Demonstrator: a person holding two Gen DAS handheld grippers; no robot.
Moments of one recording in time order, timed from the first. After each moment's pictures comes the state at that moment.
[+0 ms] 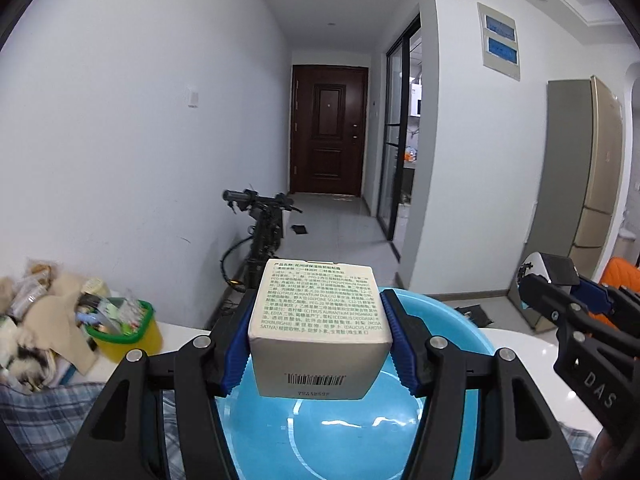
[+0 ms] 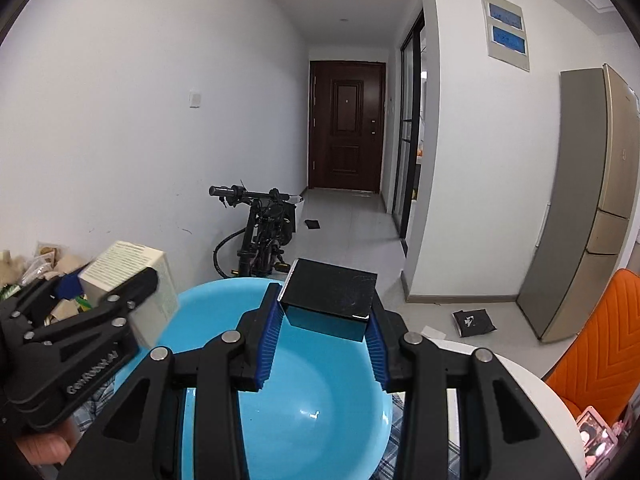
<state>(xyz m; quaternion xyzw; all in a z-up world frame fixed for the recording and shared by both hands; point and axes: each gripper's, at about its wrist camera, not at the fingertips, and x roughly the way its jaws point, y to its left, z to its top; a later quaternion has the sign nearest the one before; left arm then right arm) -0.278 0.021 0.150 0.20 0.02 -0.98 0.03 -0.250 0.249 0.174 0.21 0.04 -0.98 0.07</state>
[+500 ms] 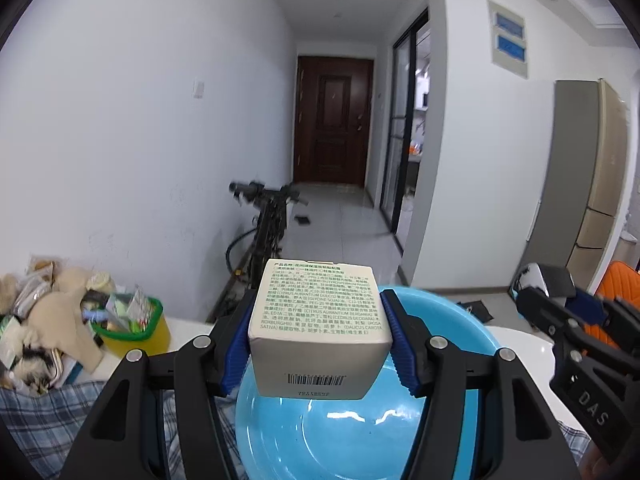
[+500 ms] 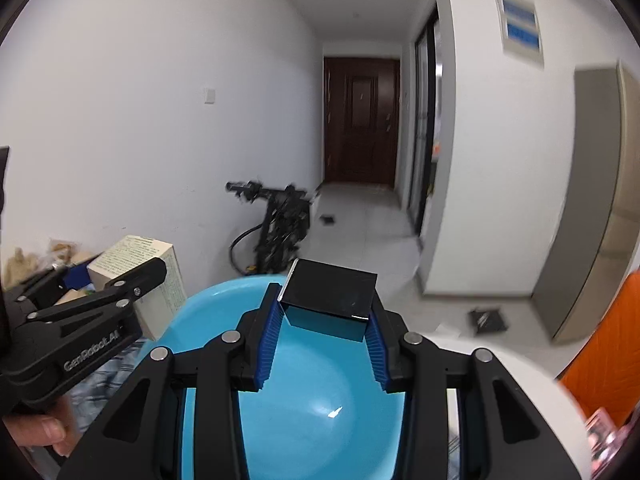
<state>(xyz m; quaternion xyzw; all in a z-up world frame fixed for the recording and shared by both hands) -0.292 0.003 0.155 0.25 0.04 -0.97 0.05 -0.260 0.242 0.173 0.24 0.01 -0.97 0.11</state>
